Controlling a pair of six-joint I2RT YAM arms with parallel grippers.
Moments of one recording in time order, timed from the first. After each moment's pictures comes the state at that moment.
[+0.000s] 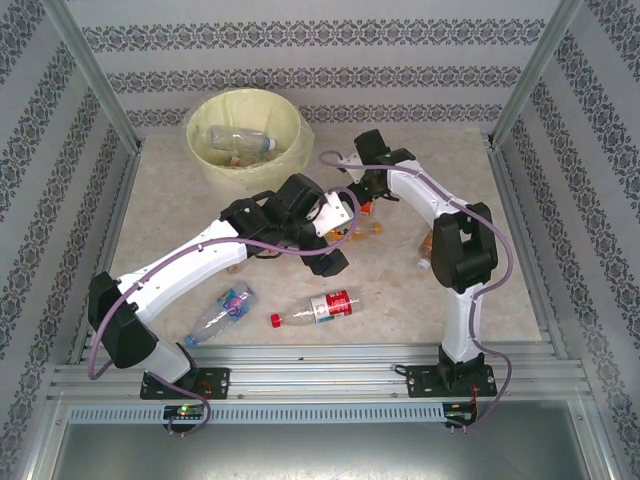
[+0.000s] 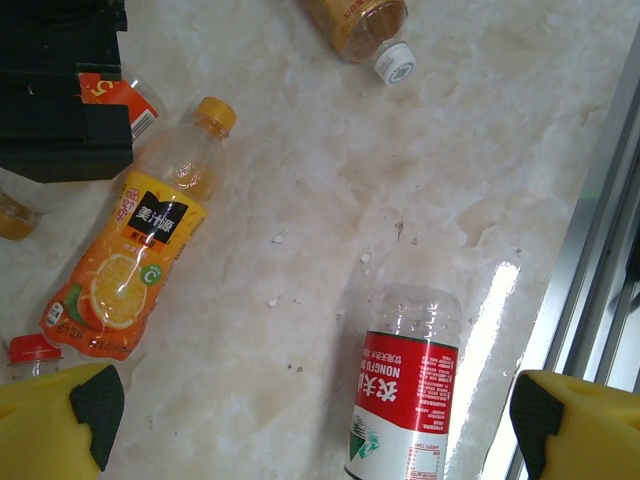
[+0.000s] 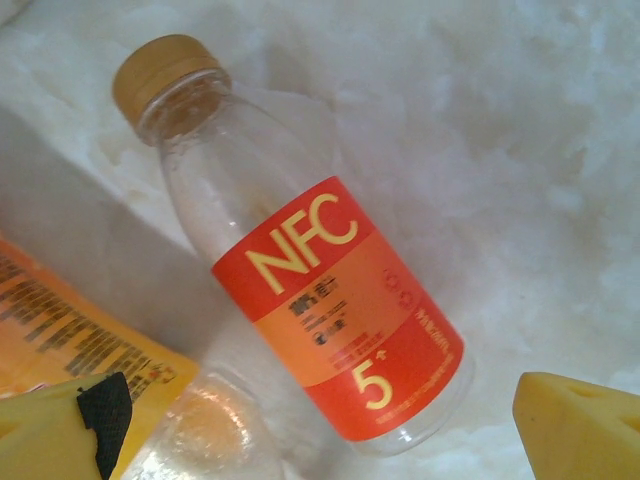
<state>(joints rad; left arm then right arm) -0.80 1.54 1.48 -0.82 0.19 0.19 0.36 2.06 1.75 -0.82 -0.03 -0.29</state>
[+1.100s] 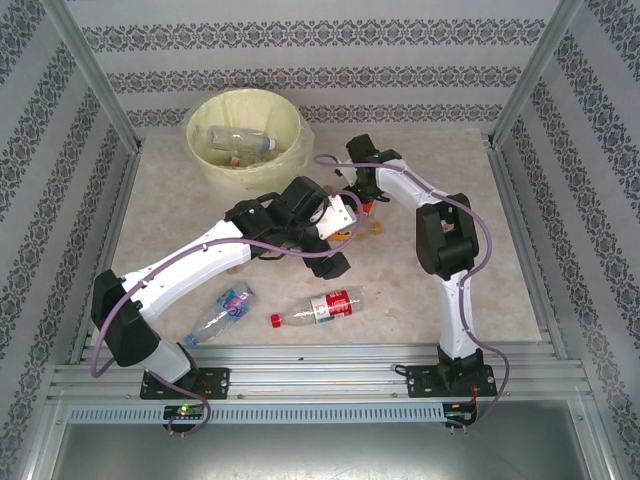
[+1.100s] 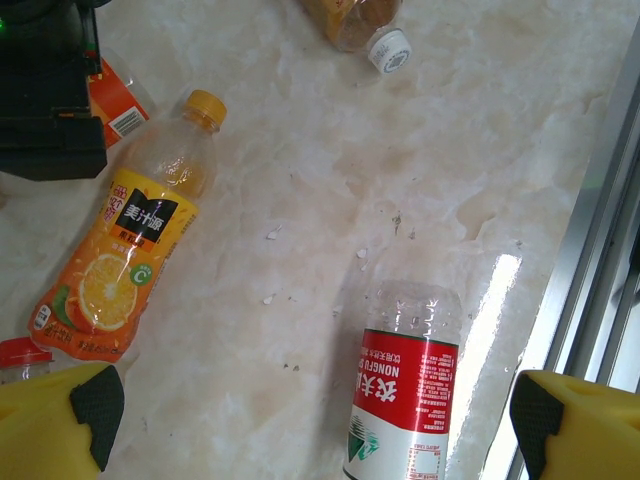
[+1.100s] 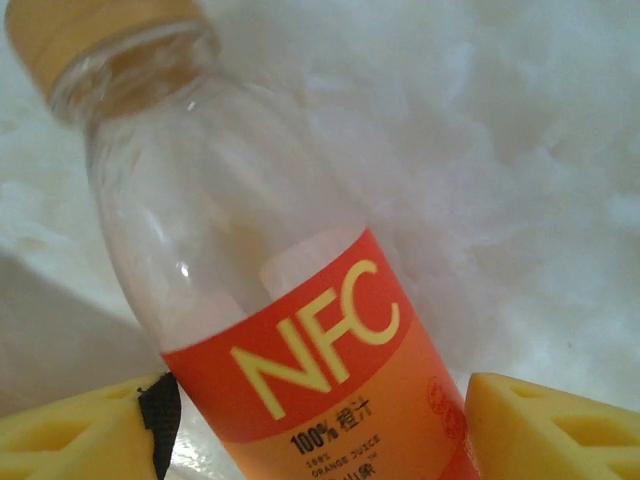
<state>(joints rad) -0.81 1.56 1.48 -0.82 0.18 0.20 0.35 2.23 1.85 -0.83 0.00 -0.23</state>
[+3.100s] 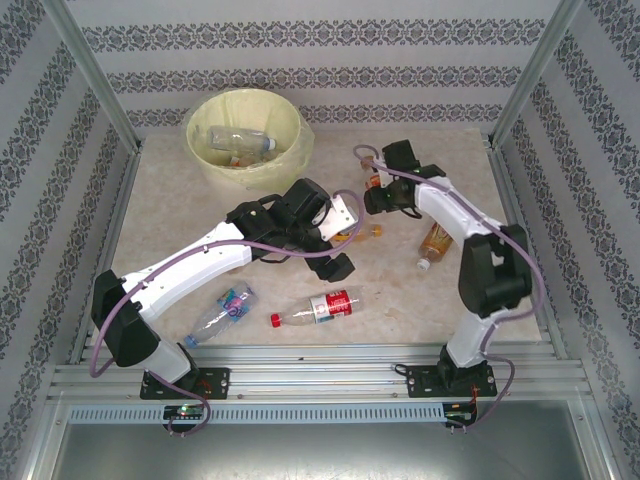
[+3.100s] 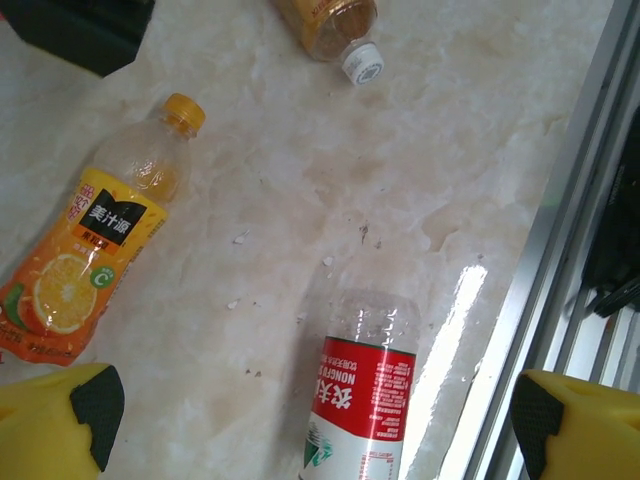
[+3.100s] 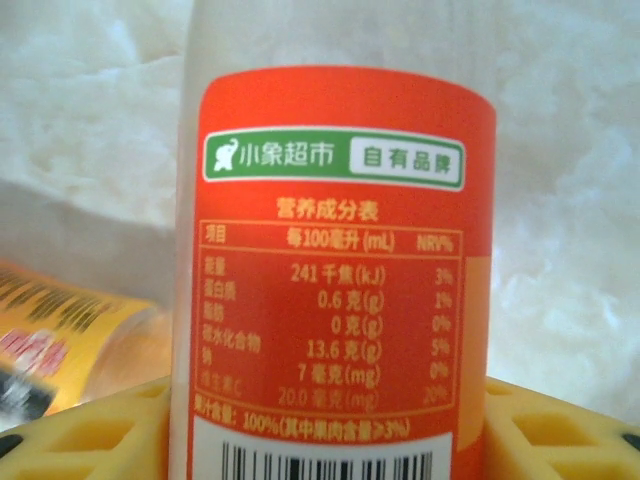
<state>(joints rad) -0.83 1.55 1.48 -0.81 0.22 0.11 0.28 1.76 1.39 -0.68 -0.04 0.06</state>
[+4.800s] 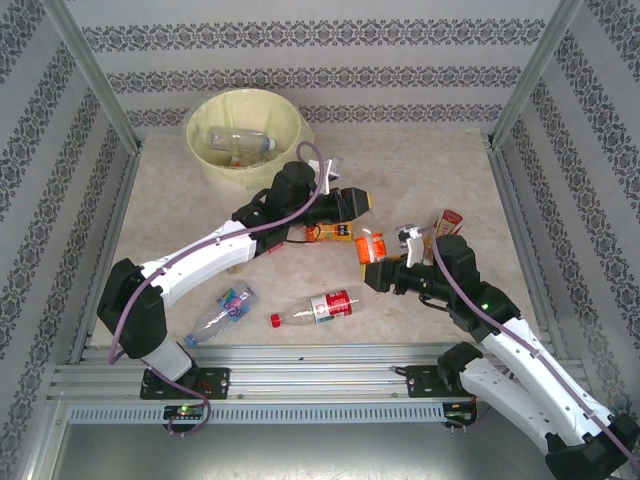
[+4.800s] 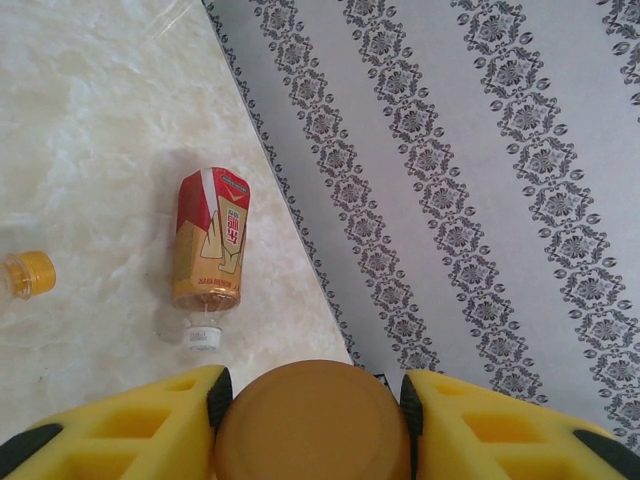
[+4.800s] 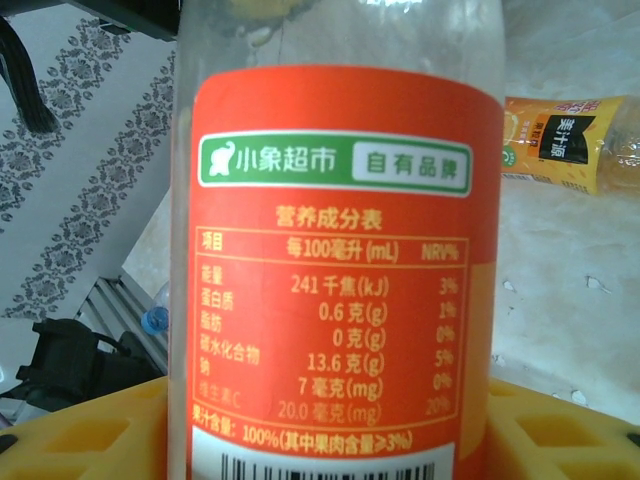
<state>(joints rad) -0.72 1.60 1.31 -0.03 0.39 -0.88 0.51 0.68 0.64 -0.45 -0.45 0.50</state>
